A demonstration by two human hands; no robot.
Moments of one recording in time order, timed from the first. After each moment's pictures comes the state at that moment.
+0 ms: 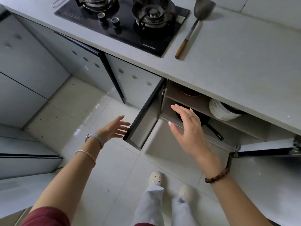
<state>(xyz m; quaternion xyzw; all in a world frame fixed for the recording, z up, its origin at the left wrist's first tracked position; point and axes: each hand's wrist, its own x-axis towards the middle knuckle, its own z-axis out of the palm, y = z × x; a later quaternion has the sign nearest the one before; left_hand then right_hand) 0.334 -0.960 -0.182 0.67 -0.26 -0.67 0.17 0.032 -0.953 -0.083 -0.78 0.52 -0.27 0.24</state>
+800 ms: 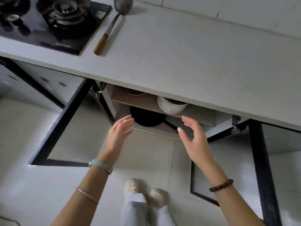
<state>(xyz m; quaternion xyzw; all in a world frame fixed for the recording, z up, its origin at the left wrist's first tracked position) 0.019 -0.976 -0.214 0.53 -0.31 -0.64 0.45 -0.233 -0.930 -0.171 -0.58 0.67 -0.34 0.31</state>
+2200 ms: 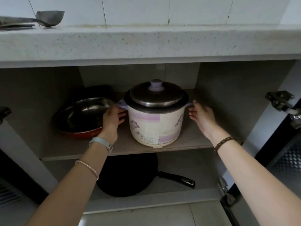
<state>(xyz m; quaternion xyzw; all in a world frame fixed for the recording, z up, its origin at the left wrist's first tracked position) -0.129 -1.288 -0.493 0.47 -0.43 -0.57 0.53 -0.391 -1.178 -0.481 -0.25 0.60 -0.68 0.33</state>
